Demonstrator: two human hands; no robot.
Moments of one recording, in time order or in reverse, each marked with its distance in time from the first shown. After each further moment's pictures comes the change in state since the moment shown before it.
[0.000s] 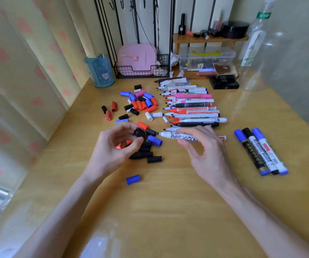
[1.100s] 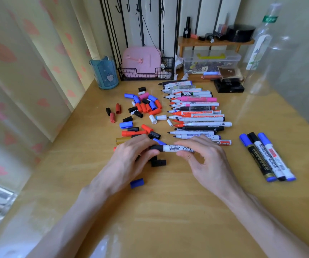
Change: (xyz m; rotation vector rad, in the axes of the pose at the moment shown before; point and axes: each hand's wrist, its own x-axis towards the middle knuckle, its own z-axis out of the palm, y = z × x) left_hand 0.004 -0.019 0.012 0.535 -0.154 0.426; right_hand -0.003 -0.001 0.005 0.024 -0.093 -0.061
